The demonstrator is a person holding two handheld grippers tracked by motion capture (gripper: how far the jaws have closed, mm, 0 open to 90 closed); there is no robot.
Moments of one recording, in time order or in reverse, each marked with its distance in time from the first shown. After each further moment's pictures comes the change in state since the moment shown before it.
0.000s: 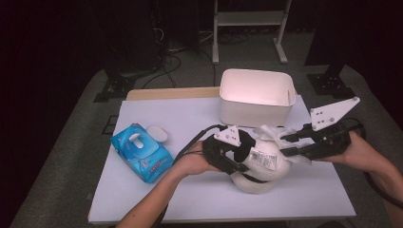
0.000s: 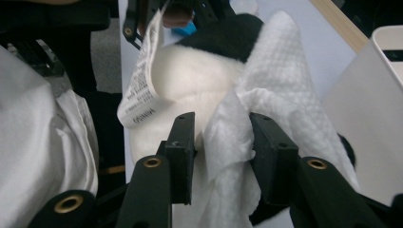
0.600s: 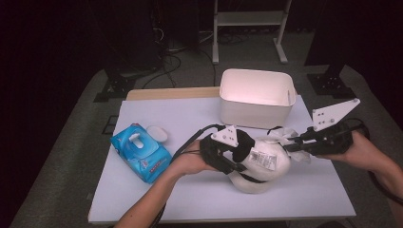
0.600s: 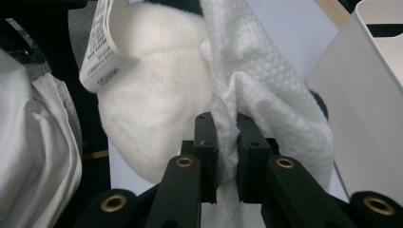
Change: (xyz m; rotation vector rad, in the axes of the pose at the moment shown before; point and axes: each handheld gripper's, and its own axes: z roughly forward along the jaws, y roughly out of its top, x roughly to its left) left arm -0.001 -0.002 -0.009 0.003 -0.003 0.025; right arm -0.007 -0.012 0.000 0.045 -0.044 0.003
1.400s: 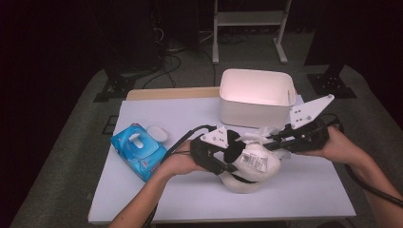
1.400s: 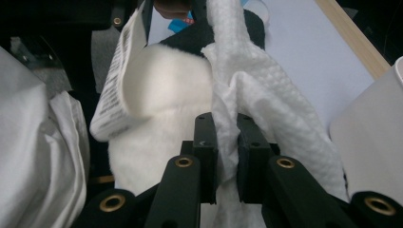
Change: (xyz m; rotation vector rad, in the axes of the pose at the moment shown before) left arm -0.003 -0.009 -0.017 0.016 0.012 0.018; right arm 0.003 0.039 0.031 -0.037 0.075 -0.076
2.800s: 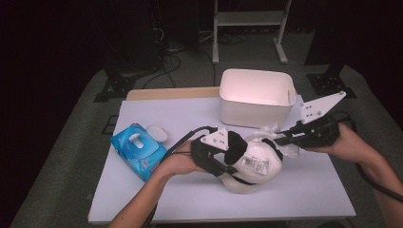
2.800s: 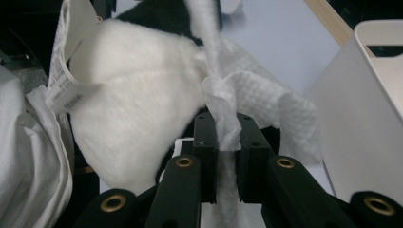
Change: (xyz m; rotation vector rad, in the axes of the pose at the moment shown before) left arm -0.001 -0.002 0.002 -0.004 -0.023 0.023; right arm -0.012 -0.022 -0.018 0.022 -0.063 0.079
